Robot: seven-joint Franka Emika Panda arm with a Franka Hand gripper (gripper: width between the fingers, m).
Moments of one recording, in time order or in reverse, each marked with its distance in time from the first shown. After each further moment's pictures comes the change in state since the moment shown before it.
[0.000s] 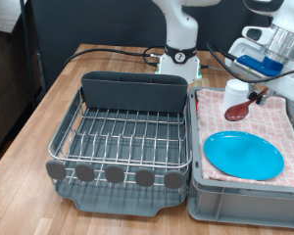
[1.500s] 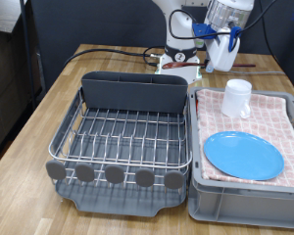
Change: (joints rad) arm -0.025 -0.419 -0.133 -0.361 0.246 -0.048 0.350
